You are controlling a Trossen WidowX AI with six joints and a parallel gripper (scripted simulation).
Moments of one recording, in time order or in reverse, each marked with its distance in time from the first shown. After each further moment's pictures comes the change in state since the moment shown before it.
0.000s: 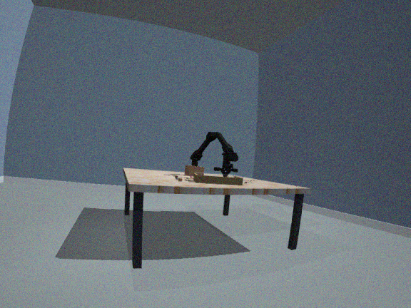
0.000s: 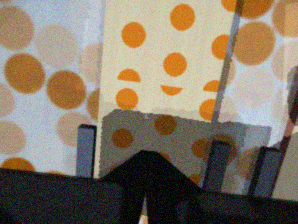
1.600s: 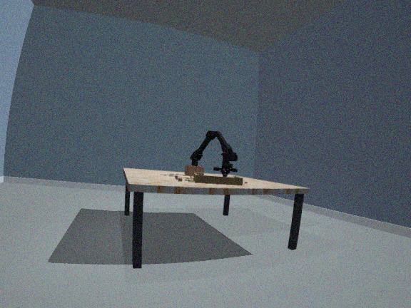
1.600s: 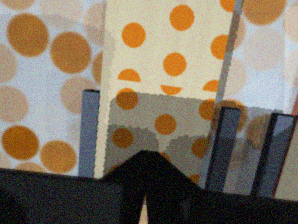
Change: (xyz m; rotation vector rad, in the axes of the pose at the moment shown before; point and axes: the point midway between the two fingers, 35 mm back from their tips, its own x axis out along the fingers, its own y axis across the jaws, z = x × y) arm 0.001 0.001 -0.020 0.004 -0.016 0.004
